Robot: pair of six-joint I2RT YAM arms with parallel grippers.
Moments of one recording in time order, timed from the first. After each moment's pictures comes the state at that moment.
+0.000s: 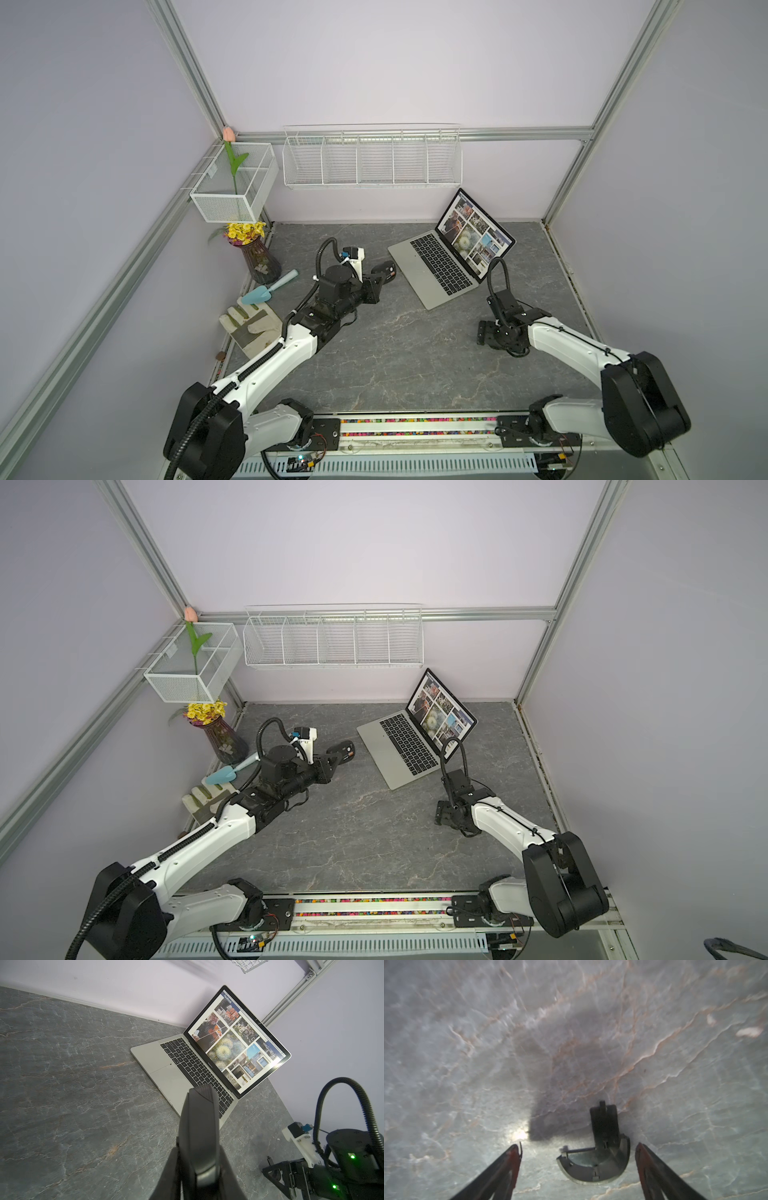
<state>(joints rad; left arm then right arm) -0.55 1.18 0.75 0.06 0.13 -0.50 0.37 1.32 0.63 -0.63 0.10 0.57</state>
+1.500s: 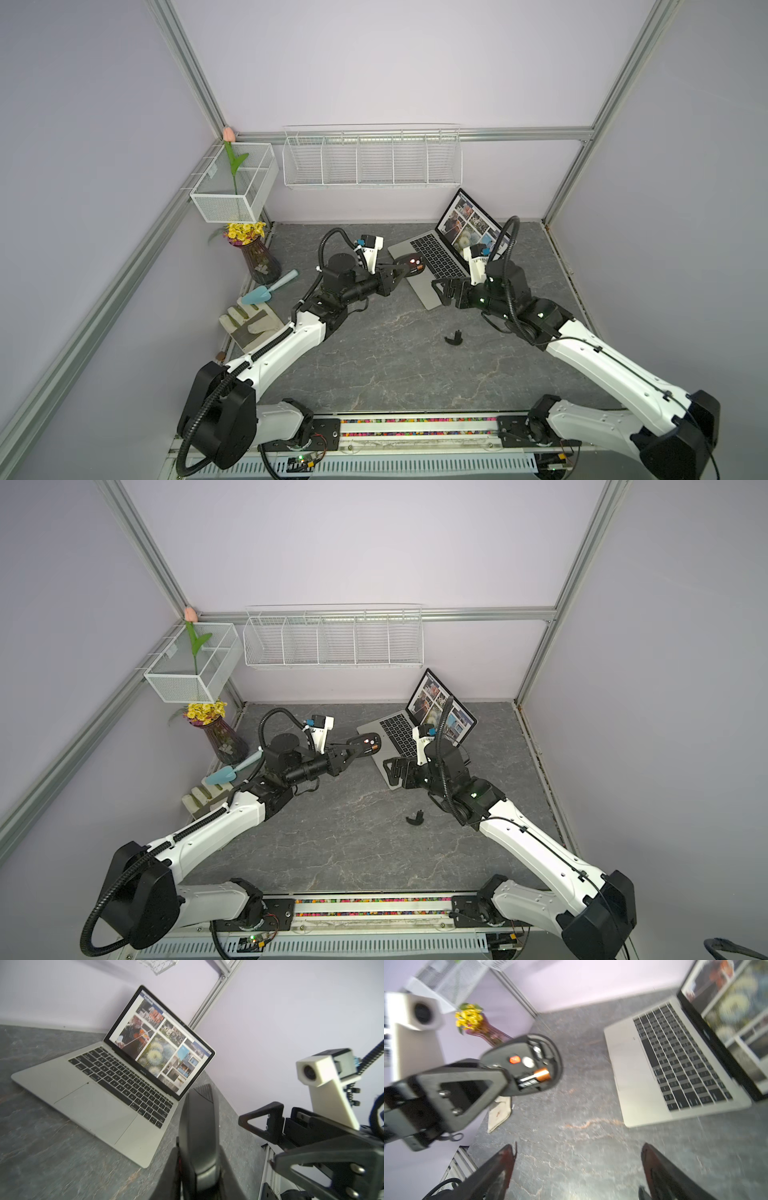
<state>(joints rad) -0.57 1.29 0.85 0.31 0.49 -0.54 0.70 1.12 1.00 -0.29 -0.05 0.53</state>
